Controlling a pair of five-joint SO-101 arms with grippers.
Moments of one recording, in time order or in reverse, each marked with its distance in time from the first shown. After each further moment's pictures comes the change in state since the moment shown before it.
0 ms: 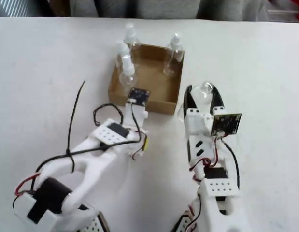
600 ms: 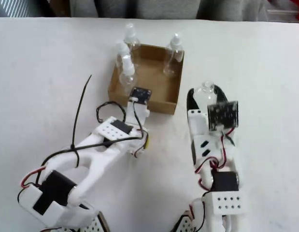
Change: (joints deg) left arm 0.1 6.0 -3.7 0.0 0.0; right arm 0.0 -21.2 -10.2 36.7 10.5
